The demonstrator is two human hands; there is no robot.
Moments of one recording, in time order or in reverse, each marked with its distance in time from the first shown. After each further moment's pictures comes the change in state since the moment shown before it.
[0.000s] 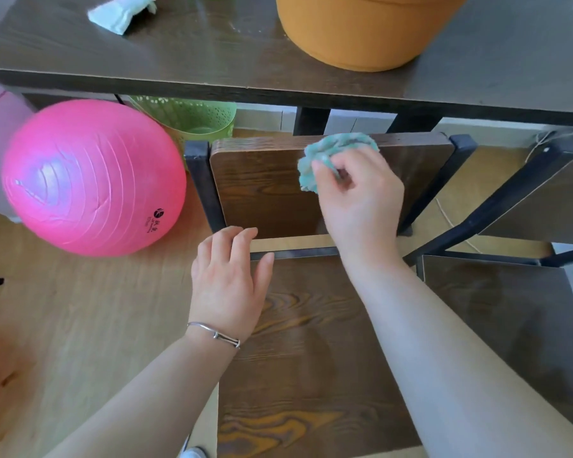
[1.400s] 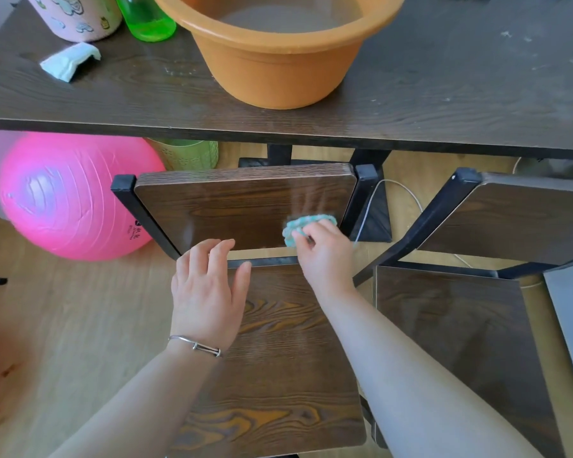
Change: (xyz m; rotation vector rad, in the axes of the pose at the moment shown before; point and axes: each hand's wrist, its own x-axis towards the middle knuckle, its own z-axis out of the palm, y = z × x) left_hand -0.002 0.102 -0.003 0.019 0.004 -0.104; right_hand -0.027 0.117 -0.027 -0.076 -0.311 0.131
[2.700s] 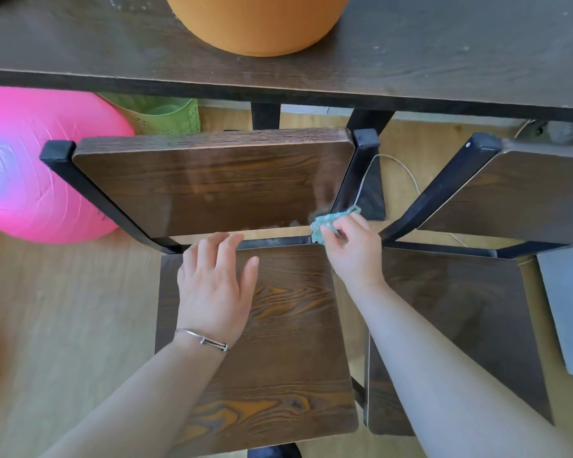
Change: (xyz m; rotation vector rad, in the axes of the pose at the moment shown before) left_hand -0.006 0.004 0.055 0.015 -0.083 0.009; right_hand -0.014 0.092 0.003 0.035 -0.021 0.070
